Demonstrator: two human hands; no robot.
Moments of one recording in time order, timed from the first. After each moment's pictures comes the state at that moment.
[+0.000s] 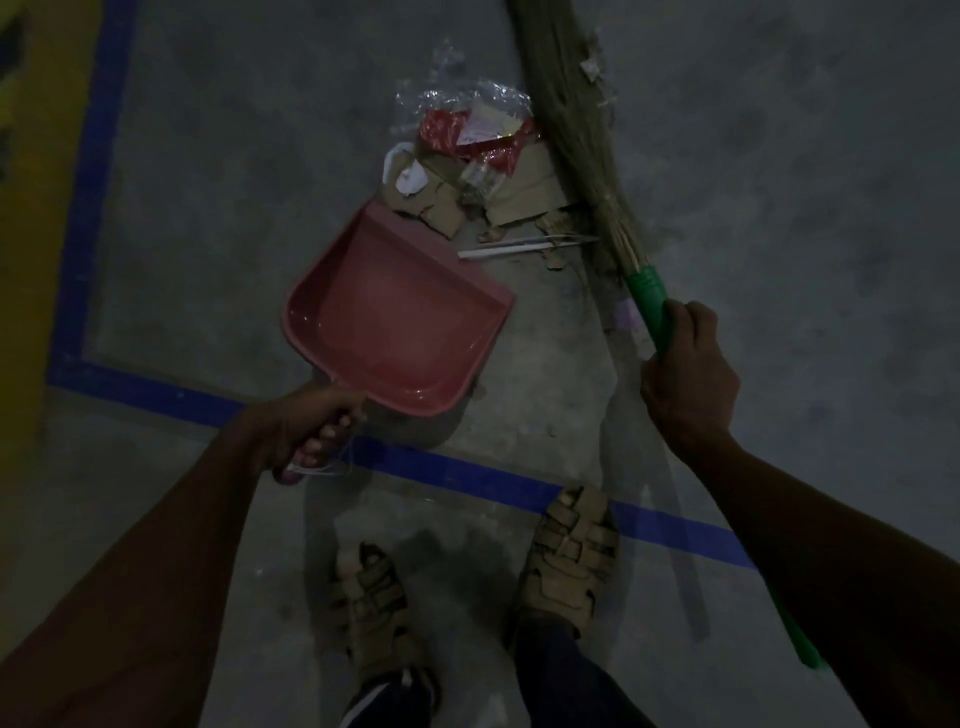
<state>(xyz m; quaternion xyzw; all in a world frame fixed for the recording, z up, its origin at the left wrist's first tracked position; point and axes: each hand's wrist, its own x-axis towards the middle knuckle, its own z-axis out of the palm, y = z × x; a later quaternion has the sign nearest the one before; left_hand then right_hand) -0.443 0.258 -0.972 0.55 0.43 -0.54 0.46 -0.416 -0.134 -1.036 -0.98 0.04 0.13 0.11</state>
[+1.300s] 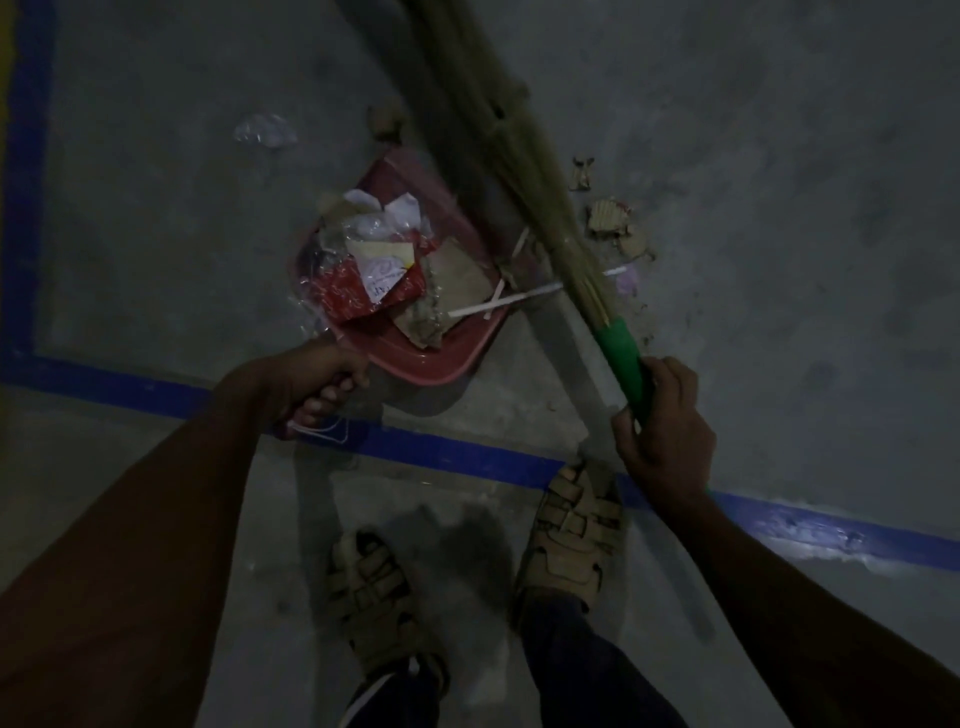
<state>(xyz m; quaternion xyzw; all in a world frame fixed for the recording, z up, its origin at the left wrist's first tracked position) -0.424 0.258 -1.006 0.58 0.39 -0.57 0.43 -0.512 -0.120 -1.035 -0.97 0.03 0.11 0.21</state>
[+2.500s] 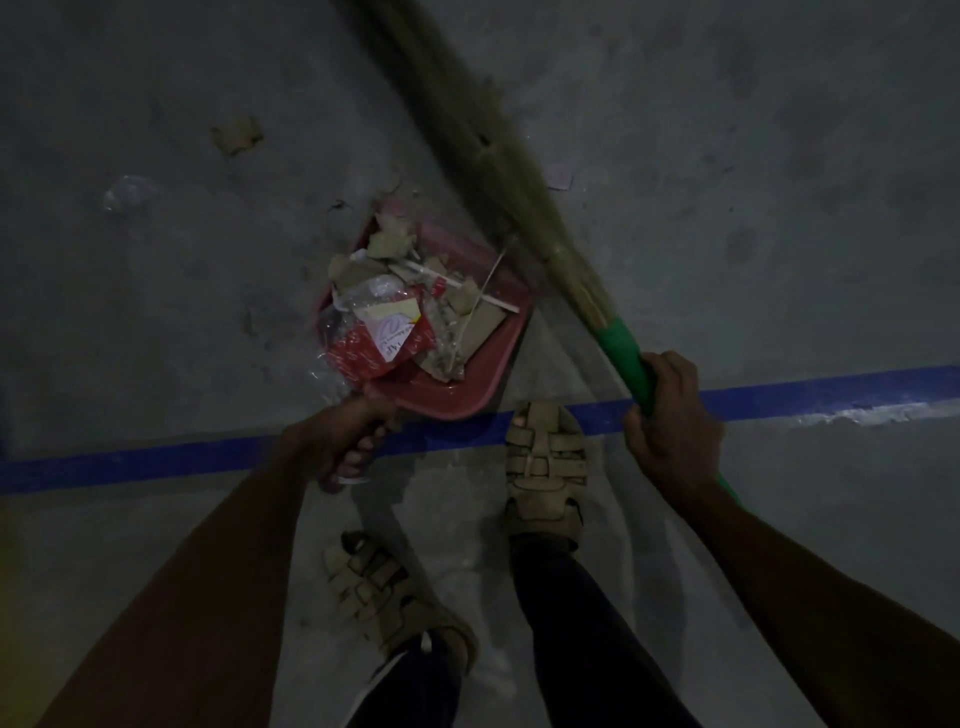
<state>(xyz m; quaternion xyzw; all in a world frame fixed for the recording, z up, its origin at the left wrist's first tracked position) -0.484 0.151 -1.021 0.58 0.35 -0.64 0.37 -0.617 -0.194 -1.029 -0.96 0.15 0.13 0.21</state>
